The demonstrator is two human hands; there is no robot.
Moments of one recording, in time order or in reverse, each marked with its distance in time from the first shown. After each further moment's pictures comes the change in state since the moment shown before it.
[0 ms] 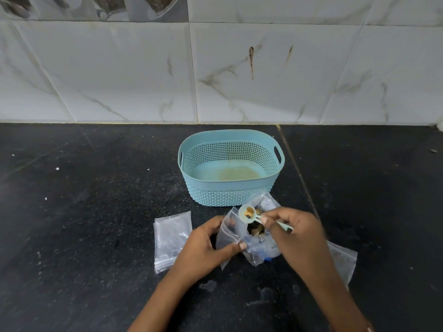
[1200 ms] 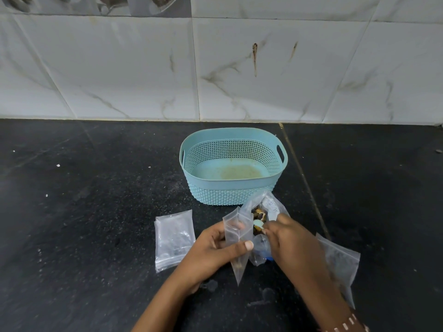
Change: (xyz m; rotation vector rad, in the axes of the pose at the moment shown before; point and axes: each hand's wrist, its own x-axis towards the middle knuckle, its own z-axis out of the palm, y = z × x) left_hand -0.008 0.023 0.009 -0.402 -0.091 -0.182; right_hand 0.008 0.043 0.017 -0.775 -0.088 -0.168
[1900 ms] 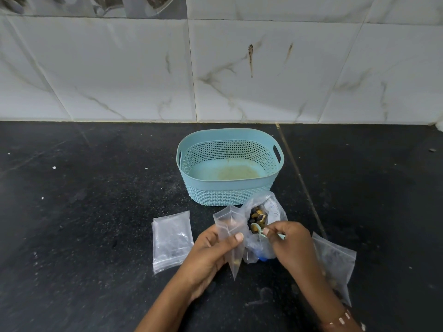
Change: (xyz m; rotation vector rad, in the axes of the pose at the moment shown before) left_hand 0.006 -0.018 0.000 -0.388 0.049 -0.100; right_hand 0.005 0.004 0.004 0.483 0.010 0.317
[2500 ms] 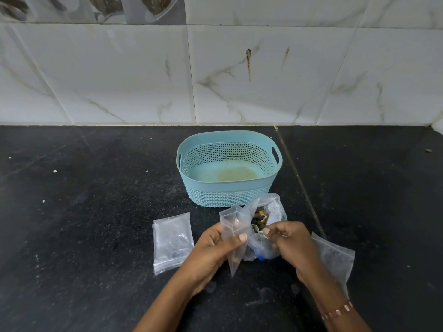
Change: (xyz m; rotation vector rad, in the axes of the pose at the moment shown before) left_hand 0.004 0.003 0.003 0.072 -0.063 0.018; right_hand 0.001 -0.006 -0.007 0.317 -0.152 0.261
